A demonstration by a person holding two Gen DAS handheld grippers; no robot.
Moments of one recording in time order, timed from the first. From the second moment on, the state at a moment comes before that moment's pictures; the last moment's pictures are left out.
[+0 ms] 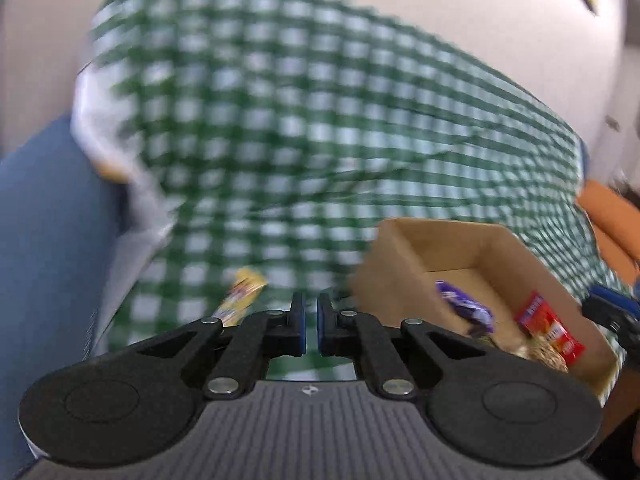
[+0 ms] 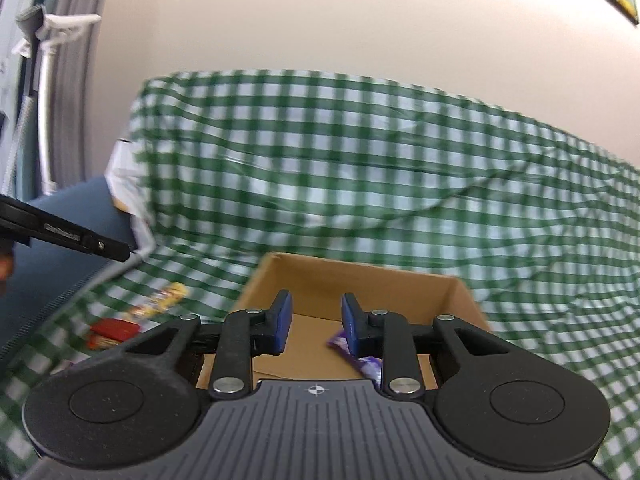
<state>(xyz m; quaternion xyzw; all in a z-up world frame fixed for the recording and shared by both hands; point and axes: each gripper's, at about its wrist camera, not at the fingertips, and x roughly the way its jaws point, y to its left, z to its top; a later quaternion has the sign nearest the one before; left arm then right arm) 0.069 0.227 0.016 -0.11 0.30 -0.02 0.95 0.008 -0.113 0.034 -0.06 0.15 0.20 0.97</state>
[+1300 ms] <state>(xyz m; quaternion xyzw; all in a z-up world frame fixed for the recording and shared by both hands) 0.055 0.299 0.028 -0.19 0.26 0.10 0.94 0.062 0.162 -0.090 0.01 0.50 0.10 0.86</state>
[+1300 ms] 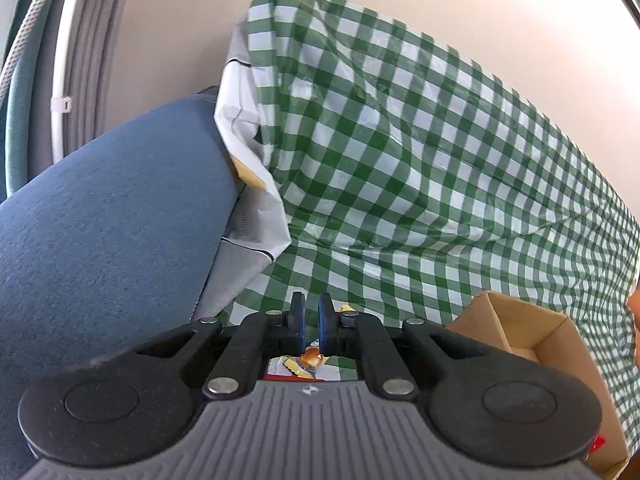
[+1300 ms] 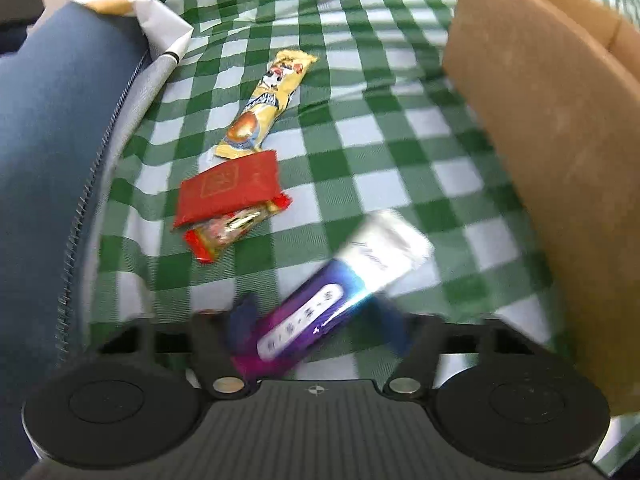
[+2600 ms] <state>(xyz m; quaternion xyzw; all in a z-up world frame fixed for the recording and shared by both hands) 0.178 0.254 -0.071 -0.09 0.41 0.10 0.90 0.012 0.059 -0.098 -0.16 0.44 0.33 0.82</state>
